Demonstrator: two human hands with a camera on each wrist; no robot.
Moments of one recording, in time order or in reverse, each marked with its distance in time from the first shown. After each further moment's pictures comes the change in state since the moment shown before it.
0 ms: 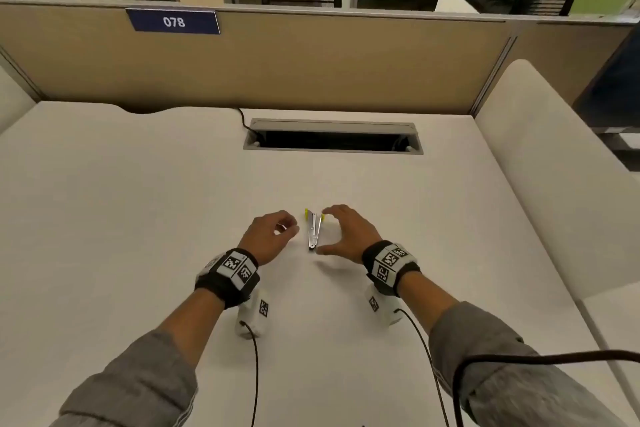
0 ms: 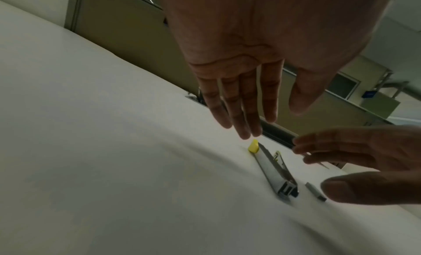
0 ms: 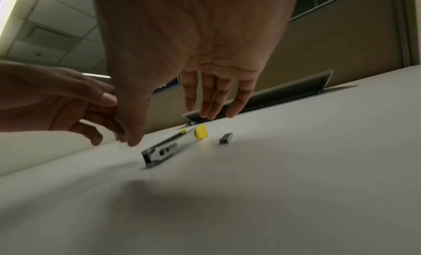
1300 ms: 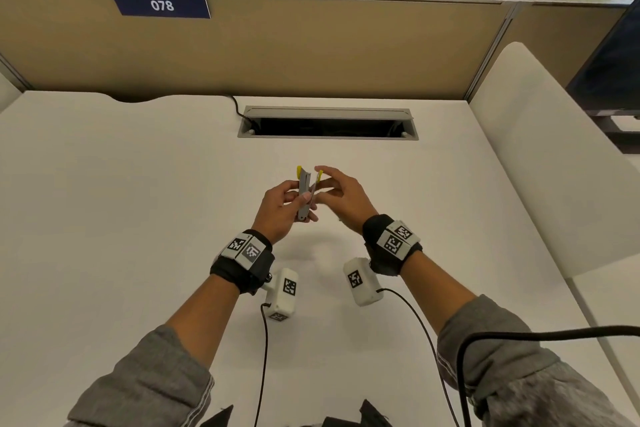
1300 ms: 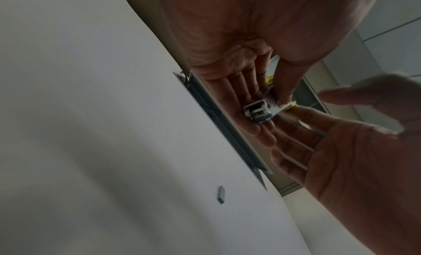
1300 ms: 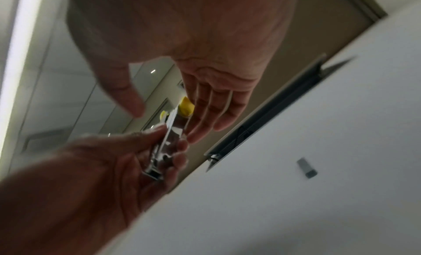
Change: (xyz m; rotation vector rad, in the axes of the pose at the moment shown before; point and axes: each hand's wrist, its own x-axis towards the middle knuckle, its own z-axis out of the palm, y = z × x) left_hand -0.005 0.046 0.007 -0.549 0.022 0.023; right_hand 0.000 -0.034 -0.024 0.683 0.158 -0.027
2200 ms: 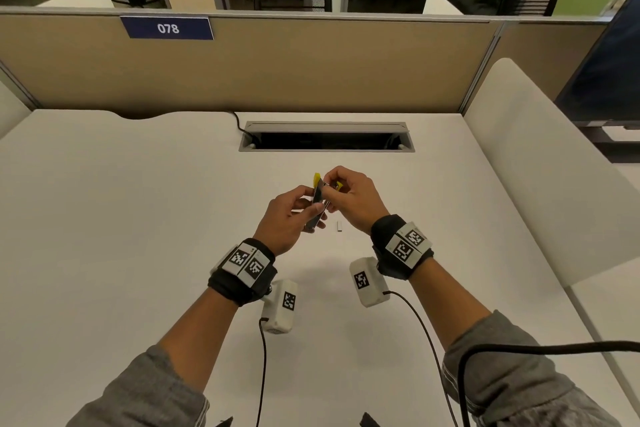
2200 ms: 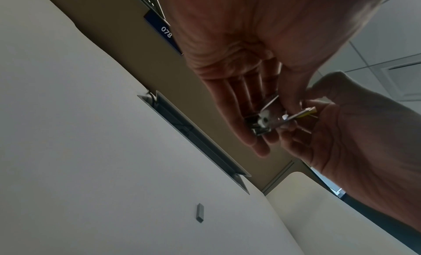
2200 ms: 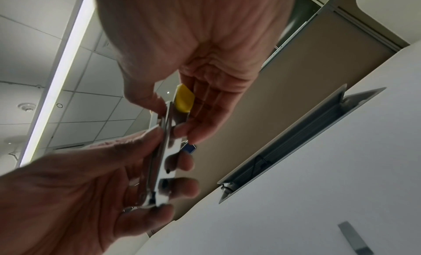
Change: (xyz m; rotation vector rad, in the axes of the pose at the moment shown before) left_hand -0.016 0.032 0.009 0.207 -0.102 0.105; right_hand -0.012 -0.039 -0.020 -0.084 0.107 -0.133
